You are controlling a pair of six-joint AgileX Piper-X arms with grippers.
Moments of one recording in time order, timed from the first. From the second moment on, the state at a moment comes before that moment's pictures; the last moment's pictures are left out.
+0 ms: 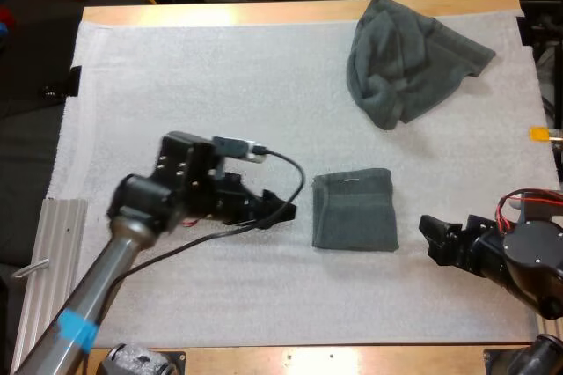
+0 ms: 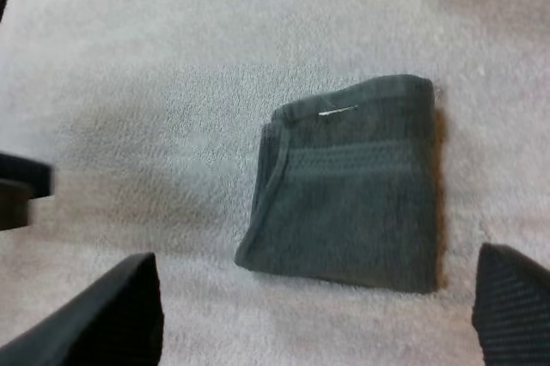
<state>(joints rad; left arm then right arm) -0.36 1.21 -0.89 0.84 0.67 -1.98 0.77 0.63 -0.87 1.04 0.17 -1.14</state>
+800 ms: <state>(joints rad) -0.44 1.72 -0.89 0.46 0.75 -2.23 0.77 0.63 -0.87 1.04 0.17 -1.14</state>
